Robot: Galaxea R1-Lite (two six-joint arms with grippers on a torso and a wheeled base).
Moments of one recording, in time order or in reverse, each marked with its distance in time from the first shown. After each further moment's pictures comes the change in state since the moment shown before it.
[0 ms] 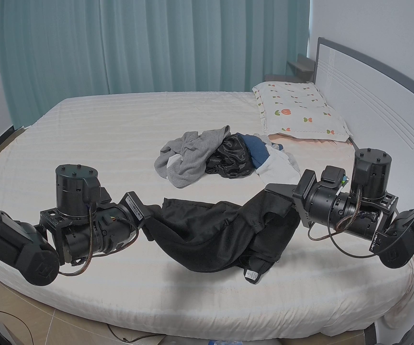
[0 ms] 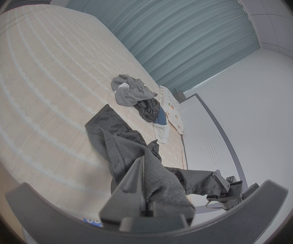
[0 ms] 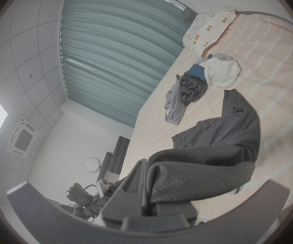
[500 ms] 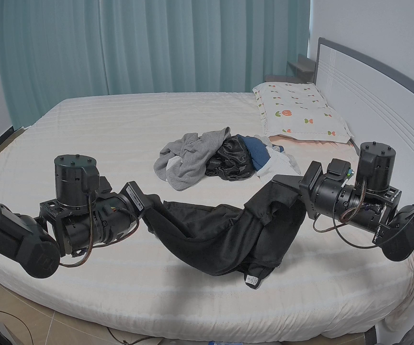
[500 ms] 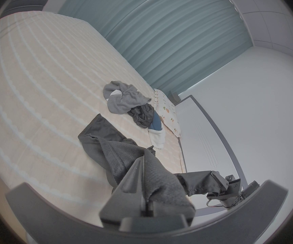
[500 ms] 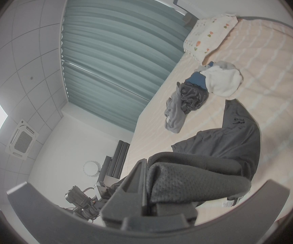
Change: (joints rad) left arm 0.011 0.014 -0.041 0.001 -0.004 0.053; right arm -0.039 0.012 -0.024 0.002 0.010 -0.003
